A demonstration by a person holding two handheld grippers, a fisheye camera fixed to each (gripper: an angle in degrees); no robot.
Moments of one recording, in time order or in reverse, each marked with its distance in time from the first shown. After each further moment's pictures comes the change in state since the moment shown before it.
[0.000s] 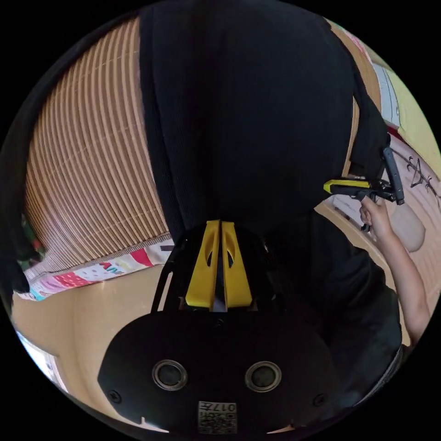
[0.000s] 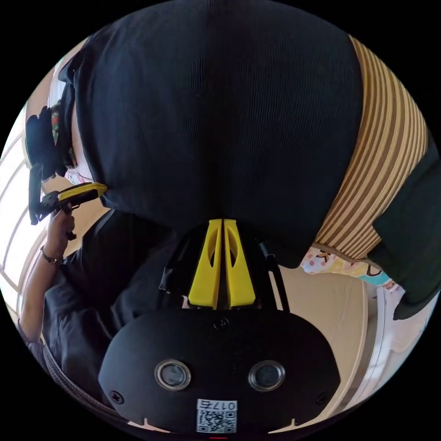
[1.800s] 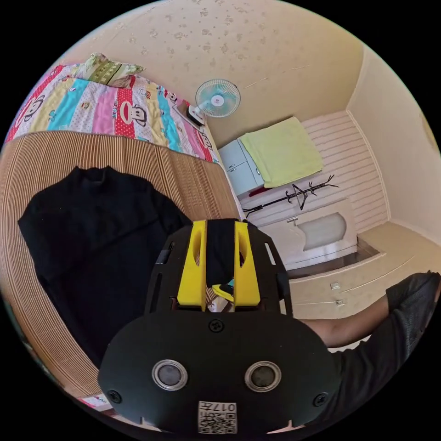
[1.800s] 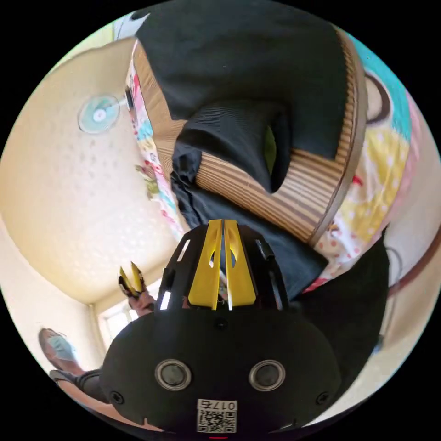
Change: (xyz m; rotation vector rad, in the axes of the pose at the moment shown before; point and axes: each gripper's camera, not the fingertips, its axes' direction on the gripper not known) left arm 0.298 0.017 0.034 0.423 0.346 0.606; right arm 0.170 0.182 0.131 0.805 -0.874 0.530
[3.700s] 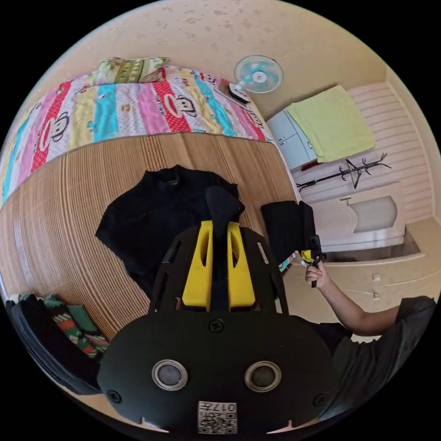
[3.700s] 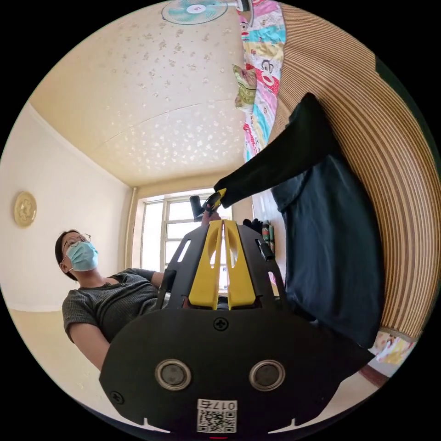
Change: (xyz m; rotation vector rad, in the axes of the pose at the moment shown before) left arm -0.070 -0.088 -0.087 -0.127 -0.402 -0.087; right arm -0.070 -0.059 -0.014 -0.449 -0.559 -0.452
